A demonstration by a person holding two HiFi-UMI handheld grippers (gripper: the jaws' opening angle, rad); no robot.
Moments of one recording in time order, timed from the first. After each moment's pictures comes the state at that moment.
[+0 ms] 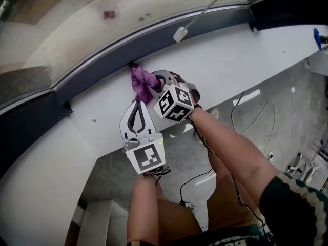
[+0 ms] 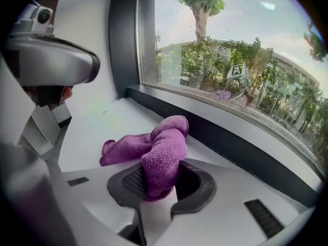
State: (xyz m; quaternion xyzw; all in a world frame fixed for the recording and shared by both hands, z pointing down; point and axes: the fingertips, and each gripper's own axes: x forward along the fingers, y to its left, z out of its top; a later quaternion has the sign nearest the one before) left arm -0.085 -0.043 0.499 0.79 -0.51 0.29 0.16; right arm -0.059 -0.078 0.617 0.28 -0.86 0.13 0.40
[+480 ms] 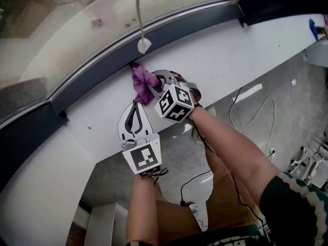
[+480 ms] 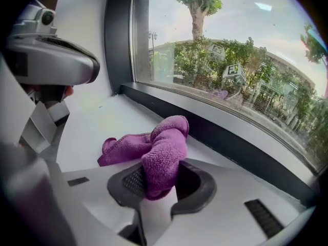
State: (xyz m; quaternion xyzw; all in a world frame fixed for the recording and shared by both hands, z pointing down) left arm -0.053 -0.046 0.502 0.80 -0.50 0.29 0.16; right arm -0.012 -0.081 0.618 0.30 -0.85 0.13 0.41
